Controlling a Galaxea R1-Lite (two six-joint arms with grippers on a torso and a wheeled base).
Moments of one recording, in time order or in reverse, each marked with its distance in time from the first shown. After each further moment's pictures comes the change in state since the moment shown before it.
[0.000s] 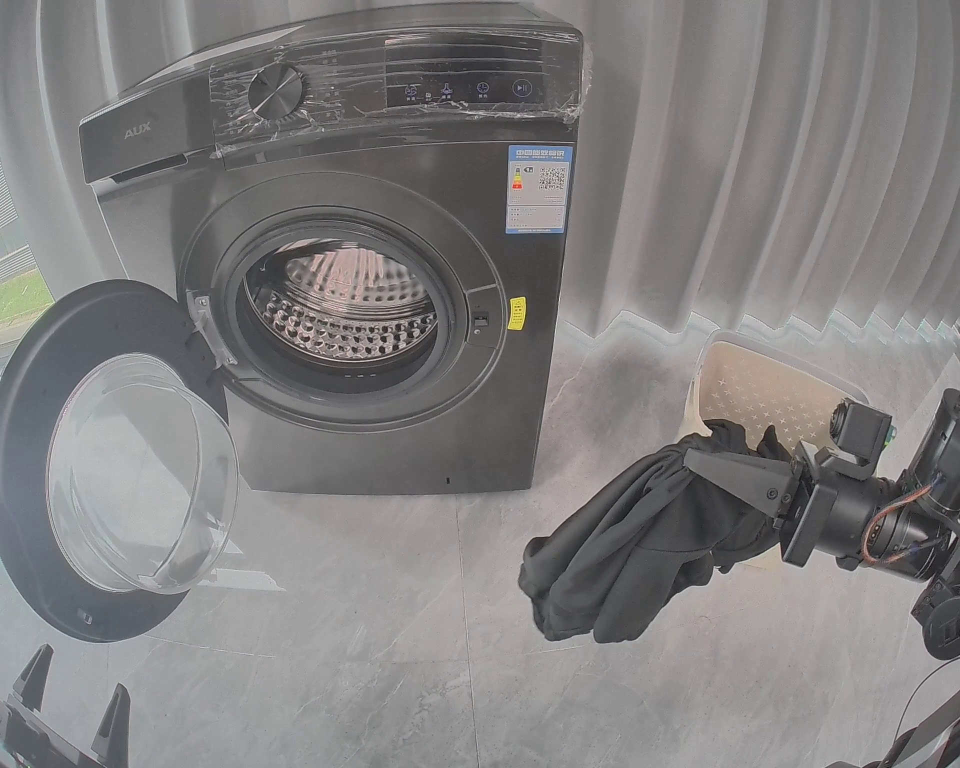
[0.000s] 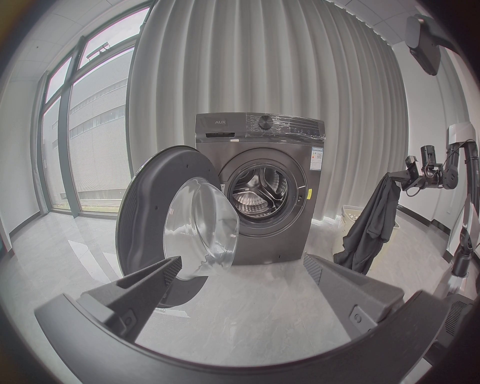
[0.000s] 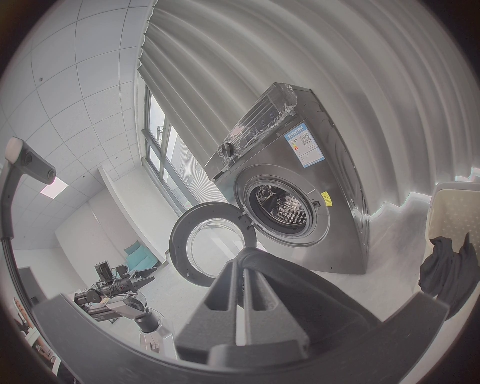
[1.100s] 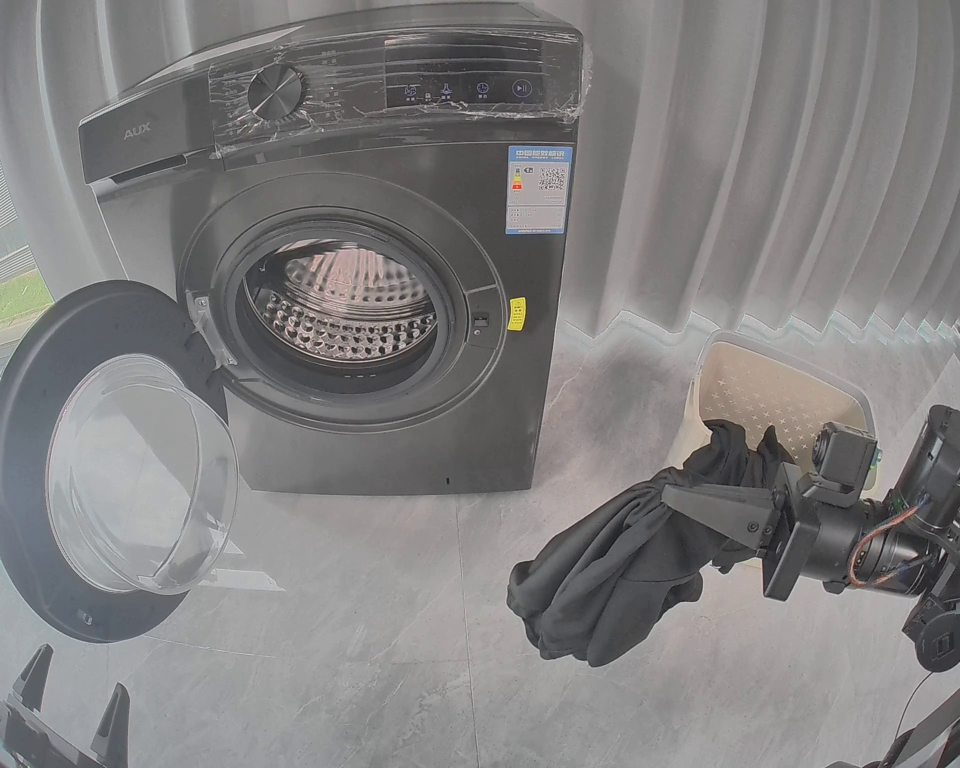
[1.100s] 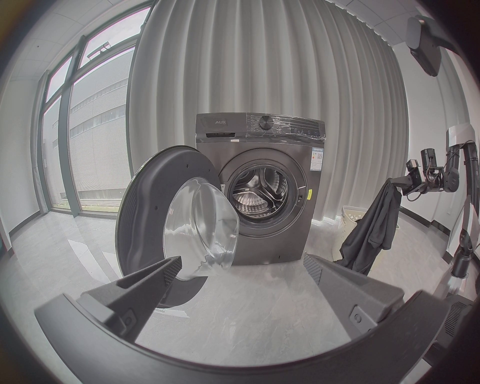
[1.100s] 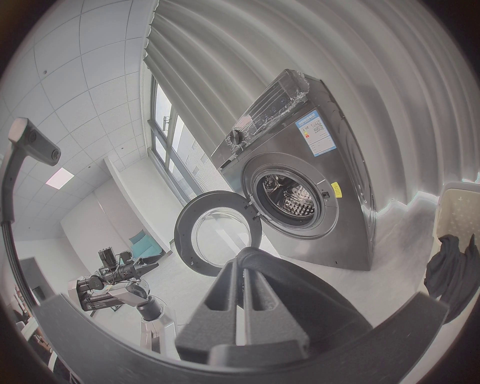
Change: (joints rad) left arm 0.000 0.000 0.000 -0.001 0.001 -0.004; right arm 0.054 0.021 0.026 0.000 0.002 -0.056
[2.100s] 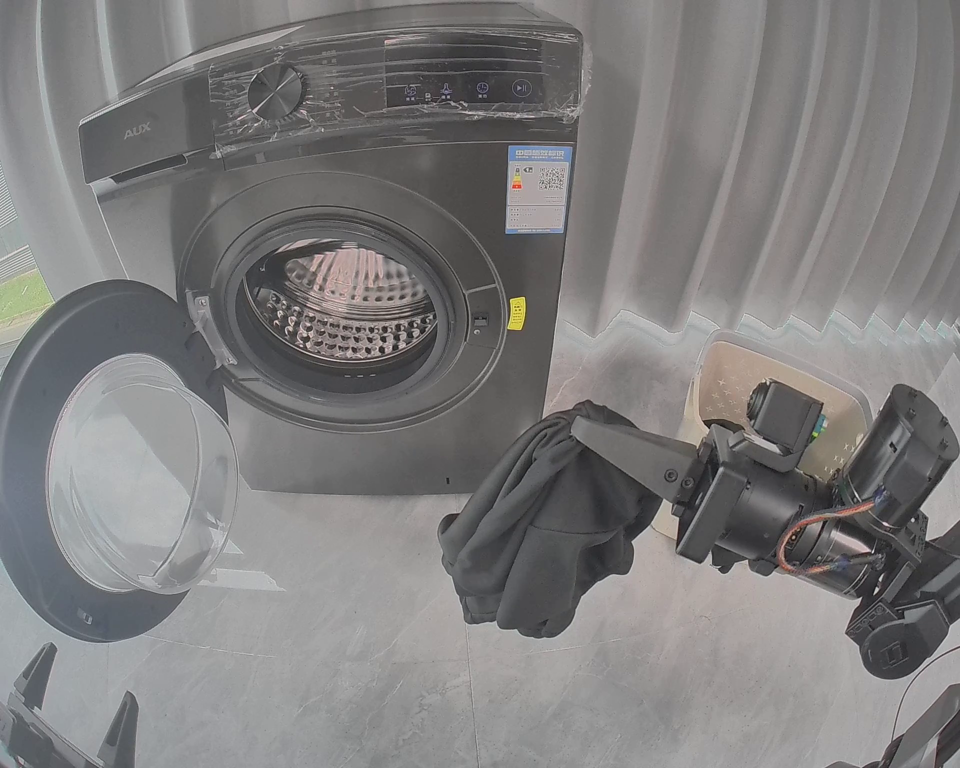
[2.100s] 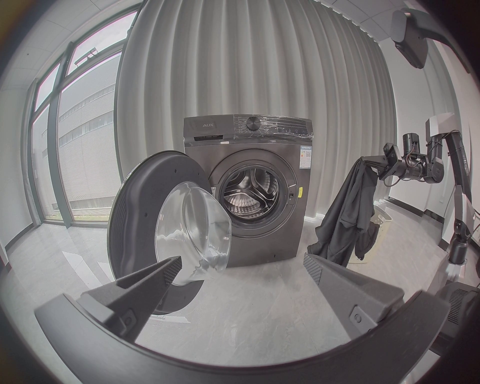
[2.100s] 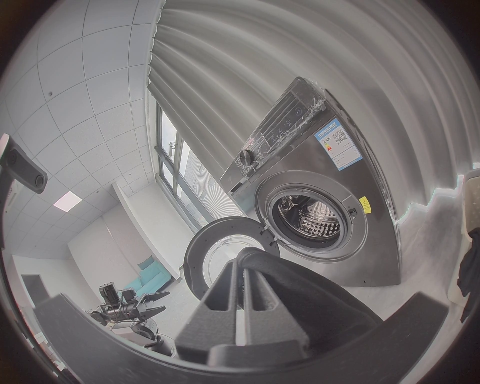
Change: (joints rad) left arm -0.003 0.000 0.000 -0.008 -0.054 0.054; right arm 0.194 0.163 -0.164 -0.186 -0.201 0.135
